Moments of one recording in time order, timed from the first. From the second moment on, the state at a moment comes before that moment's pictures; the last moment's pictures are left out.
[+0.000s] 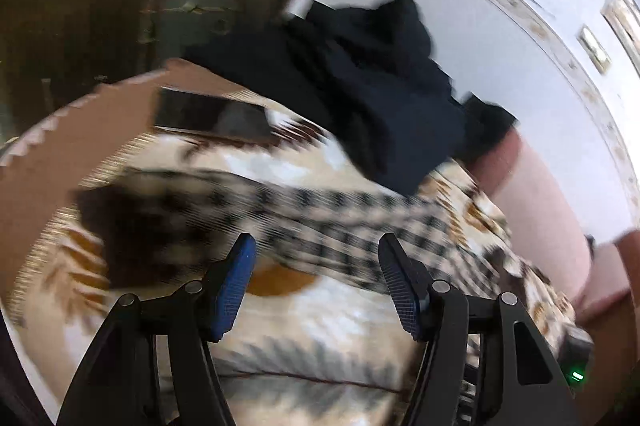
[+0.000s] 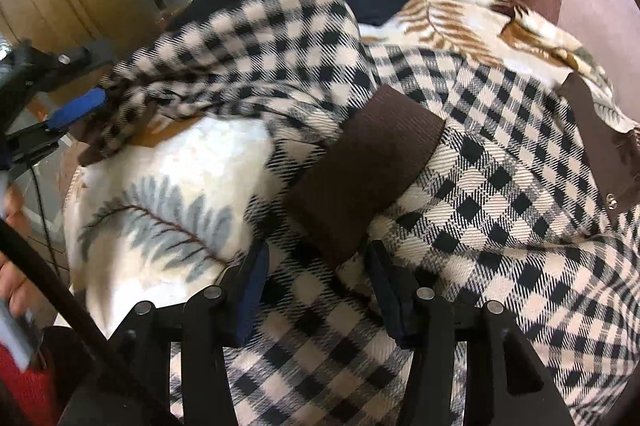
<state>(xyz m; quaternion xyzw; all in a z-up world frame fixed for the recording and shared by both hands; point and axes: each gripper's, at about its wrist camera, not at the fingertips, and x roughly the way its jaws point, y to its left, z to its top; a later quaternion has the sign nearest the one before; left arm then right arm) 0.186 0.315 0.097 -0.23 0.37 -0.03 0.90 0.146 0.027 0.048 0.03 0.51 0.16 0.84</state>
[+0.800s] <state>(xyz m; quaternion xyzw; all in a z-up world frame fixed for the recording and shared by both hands) 0.201 0.367 0.068 -0.10 0.39 0.05 0.91 0.052 -0.002 0.055 0.05 0.50 0.12 0.85</state>
